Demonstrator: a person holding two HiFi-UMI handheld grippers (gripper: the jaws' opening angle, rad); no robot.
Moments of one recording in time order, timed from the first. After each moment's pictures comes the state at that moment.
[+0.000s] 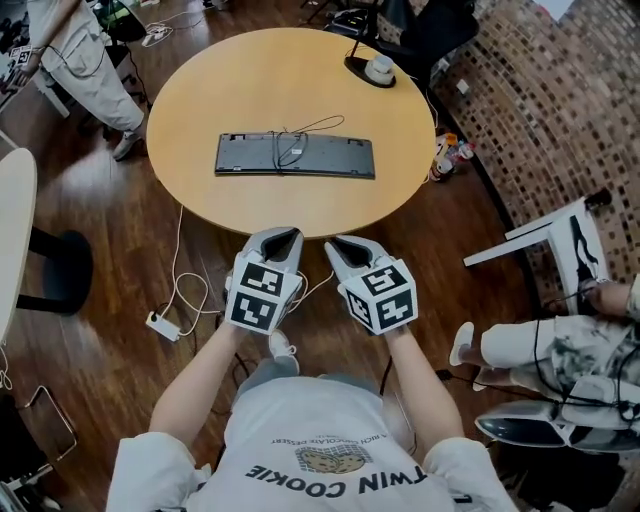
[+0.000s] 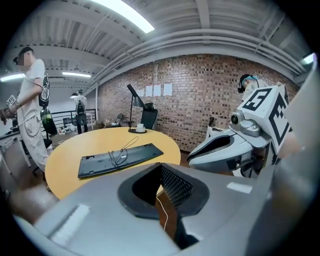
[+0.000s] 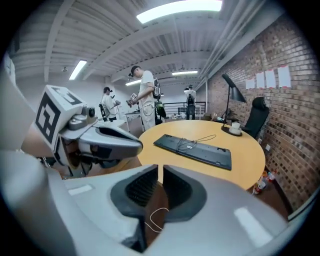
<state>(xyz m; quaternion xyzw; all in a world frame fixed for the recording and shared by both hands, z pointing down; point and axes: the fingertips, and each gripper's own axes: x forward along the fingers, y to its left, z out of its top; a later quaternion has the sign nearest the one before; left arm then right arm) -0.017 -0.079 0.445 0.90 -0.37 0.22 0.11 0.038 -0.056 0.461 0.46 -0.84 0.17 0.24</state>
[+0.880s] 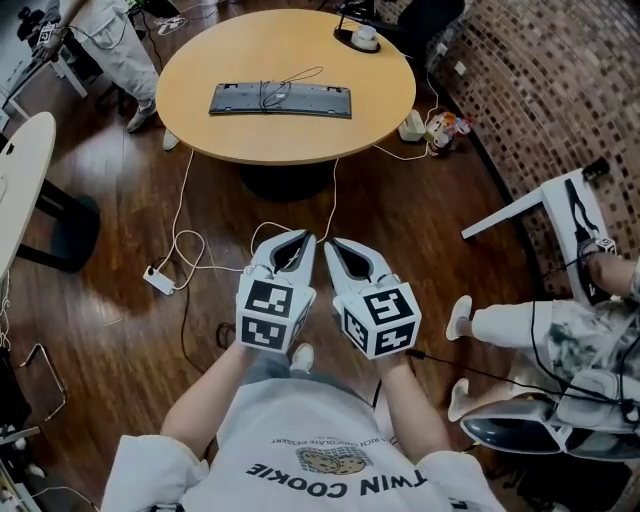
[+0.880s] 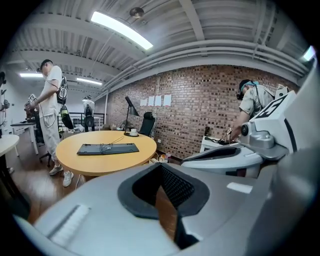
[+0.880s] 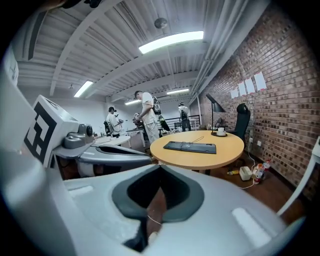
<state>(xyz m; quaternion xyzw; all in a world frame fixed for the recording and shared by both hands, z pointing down) 0.058 0.164 0.415 0.89 -0.42 0.15 0.12 0.090 0.181 0.419 0.49 -0.85 0.15 0.13</state>
